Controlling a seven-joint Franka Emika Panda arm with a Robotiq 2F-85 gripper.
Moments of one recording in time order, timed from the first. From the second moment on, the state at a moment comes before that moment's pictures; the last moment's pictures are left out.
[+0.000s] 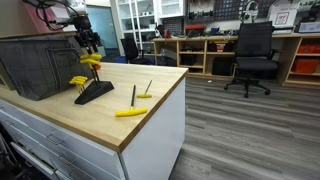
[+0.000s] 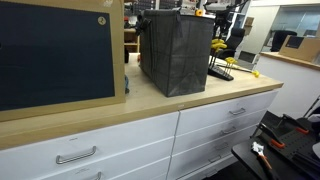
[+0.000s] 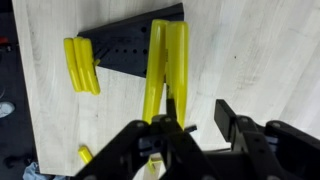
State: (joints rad) arm 0.09 0.35 -0.06 -1.52 -0.09 1.91 1.46
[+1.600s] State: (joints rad) arm 0.08 0.38 -0.06 -1.52 -0.04 1.90 1.46
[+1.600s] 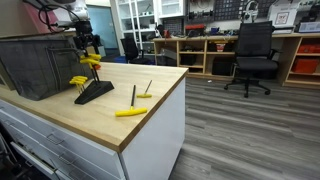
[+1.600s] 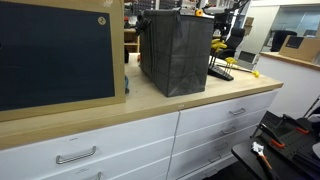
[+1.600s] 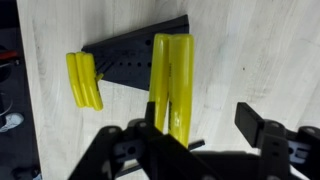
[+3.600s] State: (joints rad) arm 0.05 0.05 -0.03 -1.64 -0.11 1.95 1.41
